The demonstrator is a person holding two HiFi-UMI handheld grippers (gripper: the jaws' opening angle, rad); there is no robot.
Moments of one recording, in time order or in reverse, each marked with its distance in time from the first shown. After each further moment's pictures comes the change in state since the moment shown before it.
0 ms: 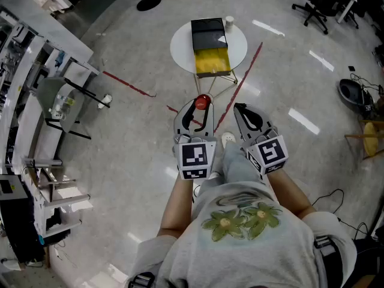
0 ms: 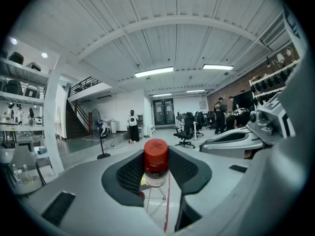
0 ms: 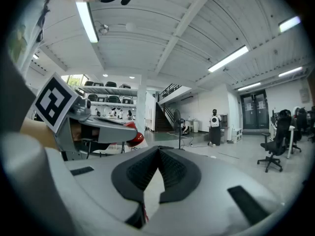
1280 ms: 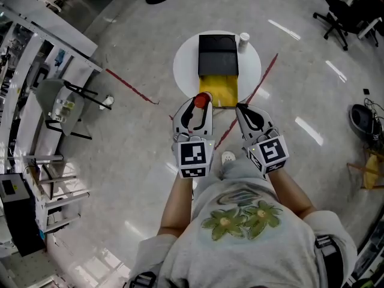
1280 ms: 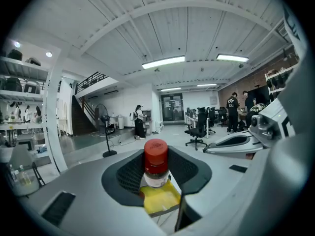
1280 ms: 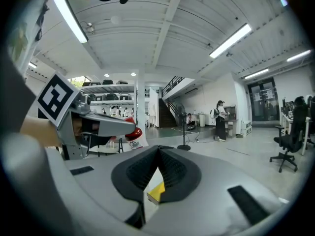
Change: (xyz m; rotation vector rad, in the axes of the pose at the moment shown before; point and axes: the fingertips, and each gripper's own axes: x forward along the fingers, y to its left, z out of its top) left arm 0.235 0.072 0.018 -0.026 0.057 0.096; right arm 0.187 -0.172 -0.013 0.042 0.052 0.098
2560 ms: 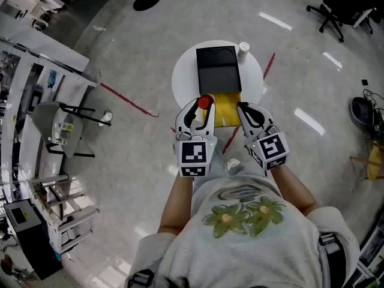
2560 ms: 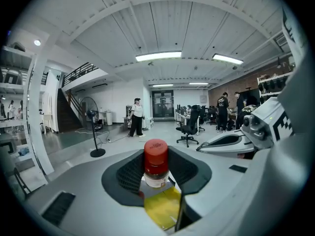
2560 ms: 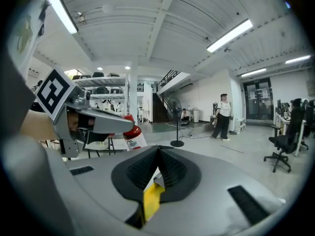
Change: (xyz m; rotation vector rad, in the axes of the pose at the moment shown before) left arm 0.107 0.054 0.005 0.010 0.047 -0.146; right arm 0.106 -0.055 0.005 0.003 0.067 -0.074
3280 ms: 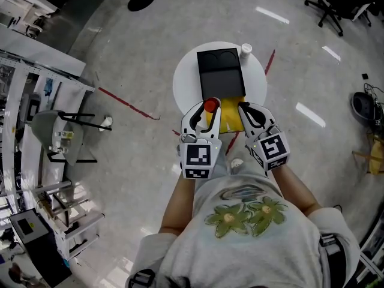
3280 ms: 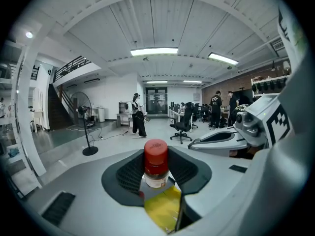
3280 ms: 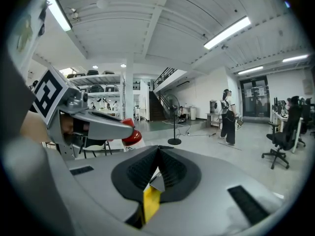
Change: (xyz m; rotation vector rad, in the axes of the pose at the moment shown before) left arm 0.038 0.010 -0.010 0.013 0.040 -0.096; right arm 0.040 -0.016 -0.002 0.023 0.026 -0.036
